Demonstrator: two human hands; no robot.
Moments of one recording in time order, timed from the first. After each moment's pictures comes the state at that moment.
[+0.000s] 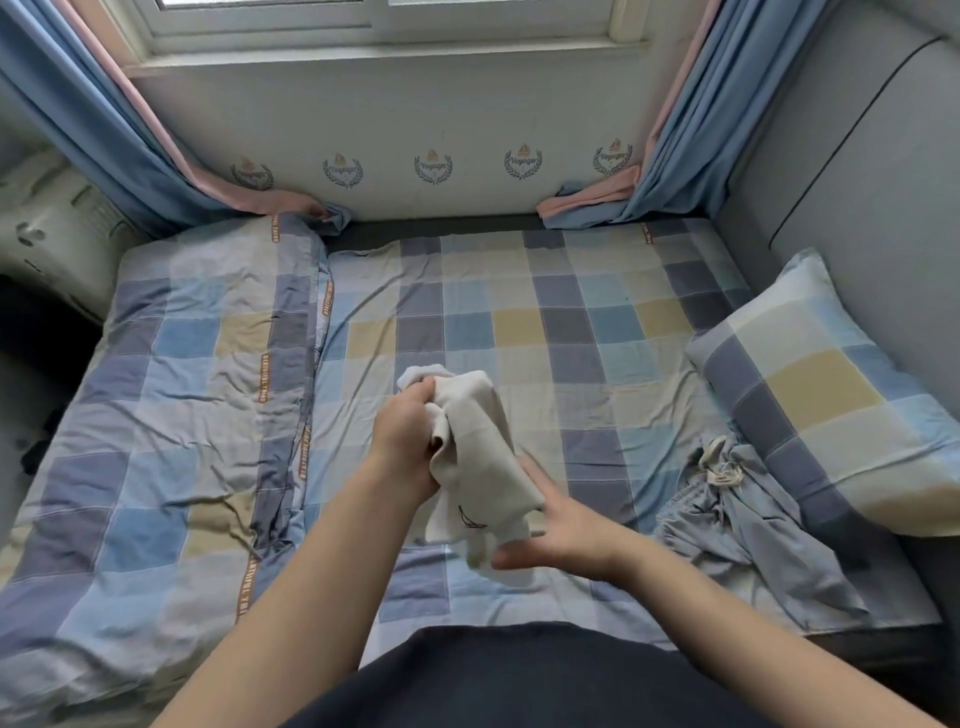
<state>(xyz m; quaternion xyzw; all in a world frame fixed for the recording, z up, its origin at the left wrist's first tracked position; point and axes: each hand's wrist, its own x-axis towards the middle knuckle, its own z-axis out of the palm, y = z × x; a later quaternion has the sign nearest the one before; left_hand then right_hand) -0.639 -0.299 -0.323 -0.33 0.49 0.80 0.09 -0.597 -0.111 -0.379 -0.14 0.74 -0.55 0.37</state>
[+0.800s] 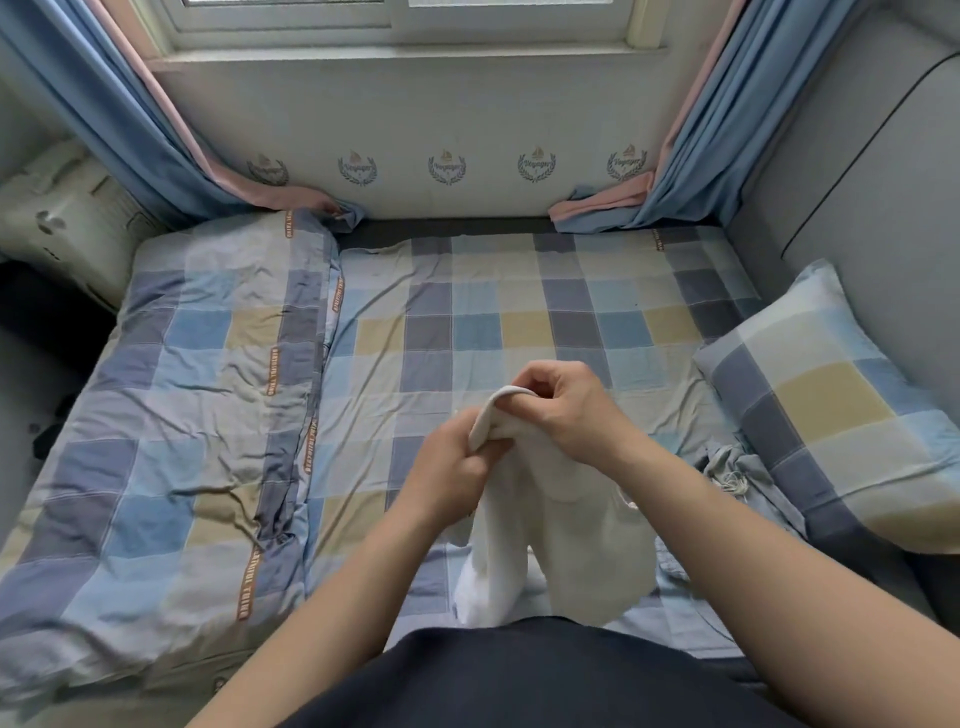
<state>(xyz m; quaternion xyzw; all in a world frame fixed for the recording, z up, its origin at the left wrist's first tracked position) -0.613 -0.292 -0.356 0.01 0.85 0.52 0.04 -0.674 -0.130 -0.324 -0.16 0.81 -0.55 0.12</state>
